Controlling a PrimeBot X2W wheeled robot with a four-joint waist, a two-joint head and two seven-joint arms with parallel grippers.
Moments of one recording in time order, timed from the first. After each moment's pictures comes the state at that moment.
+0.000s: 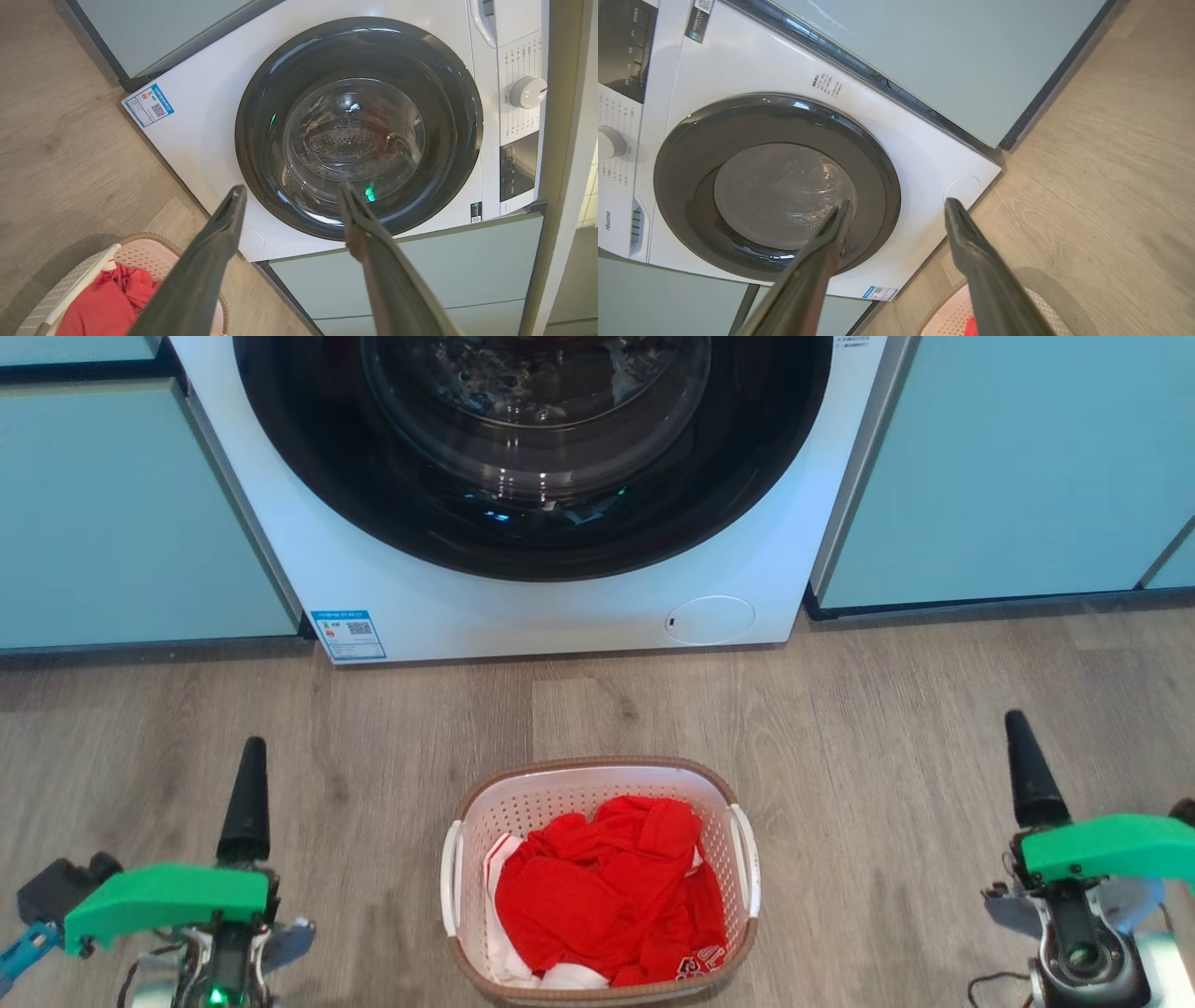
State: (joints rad) left arm 0.00 0.03 0.07 0.18 -1.23 -0.08 -0.02; right arm -0.04 -0.03 -0.12 0.16 1.12 0.12 -0.01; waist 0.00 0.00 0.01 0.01
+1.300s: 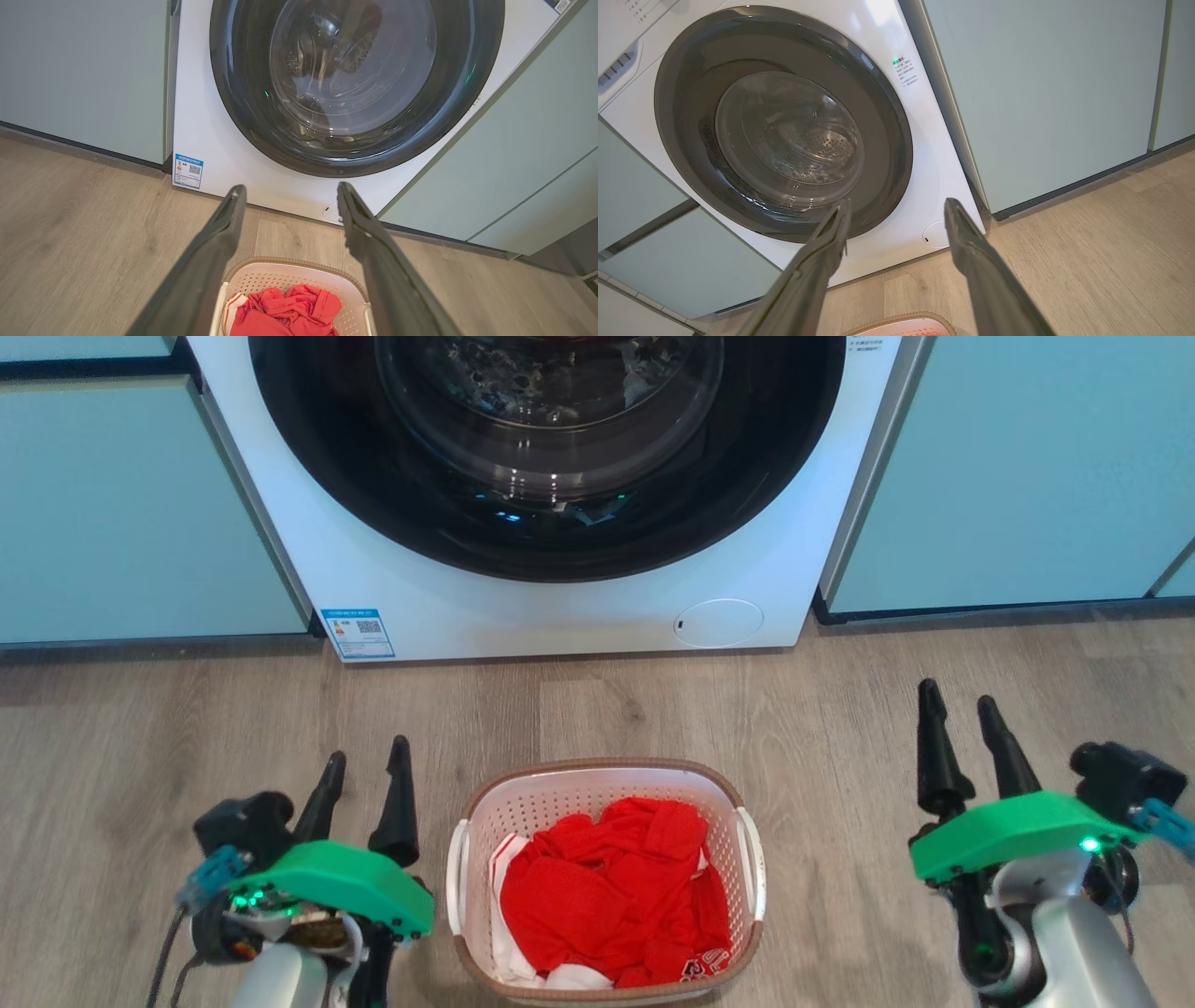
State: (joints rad) left arm -0.04 0.08 -0.23 0.18 -0.53 0.07 -0.13; right arm -0.08 -0.04 0.04 0.11 0.56 0.12 -0.13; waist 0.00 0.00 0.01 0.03
